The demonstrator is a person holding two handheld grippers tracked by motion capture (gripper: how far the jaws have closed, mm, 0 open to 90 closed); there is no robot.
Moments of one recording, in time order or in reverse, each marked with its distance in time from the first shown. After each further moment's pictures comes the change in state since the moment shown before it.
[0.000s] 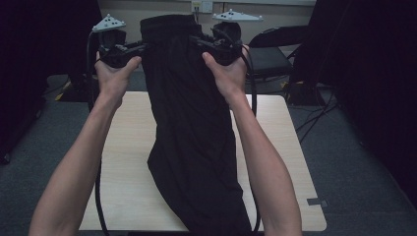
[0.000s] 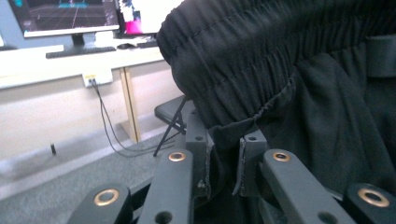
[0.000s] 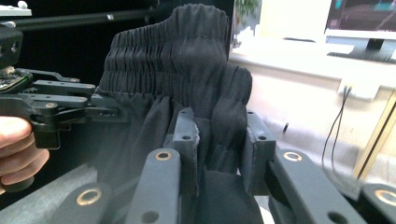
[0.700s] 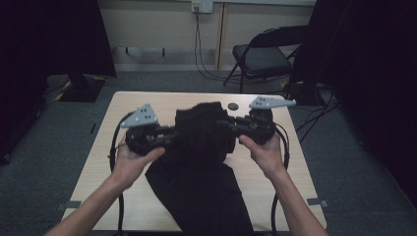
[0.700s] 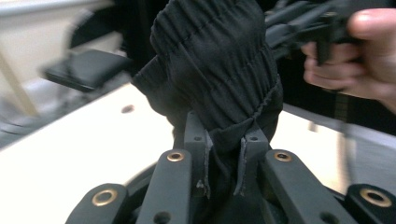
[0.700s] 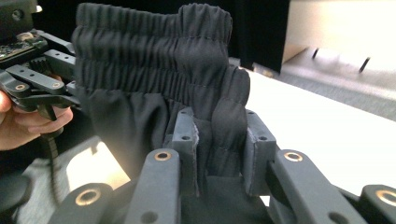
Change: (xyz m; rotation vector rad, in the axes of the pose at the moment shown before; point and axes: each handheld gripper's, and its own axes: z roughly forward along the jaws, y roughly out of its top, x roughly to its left) left arm -0.136 -0.130 -0.061 0.183 -0.408 0.023; right arm 0.007 -0.147 -0.114 0.216 0.243 0.116
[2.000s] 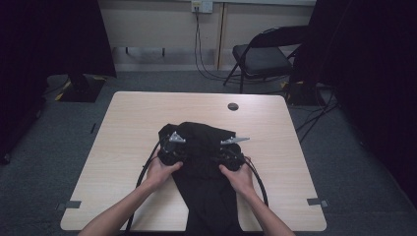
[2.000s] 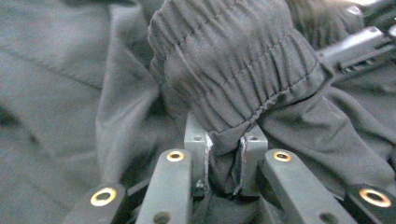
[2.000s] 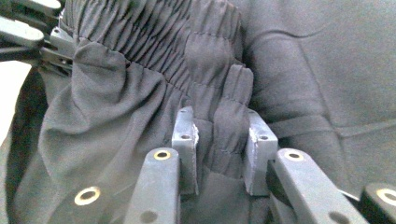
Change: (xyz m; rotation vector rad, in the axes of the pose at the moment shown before) left arm 0.109 -0.135 0.147 0.390 0.207 -0.164; right arm -0.072 -0.160 0.129 0.365 -0.263 0.207
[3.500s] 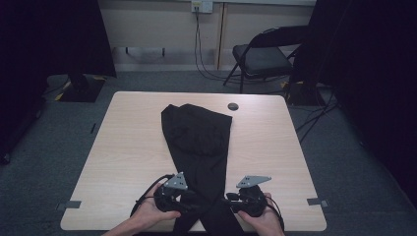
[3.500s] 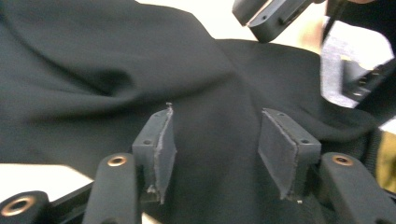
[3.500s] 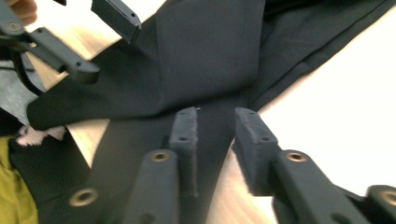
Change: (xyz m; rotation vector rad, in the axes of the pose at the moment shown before) left arm -0.112 -0.074 -0.068 0.043 -0.344 0.239; right arm 0.052 -0.099 -0.106 0.057 0.125 -0.172
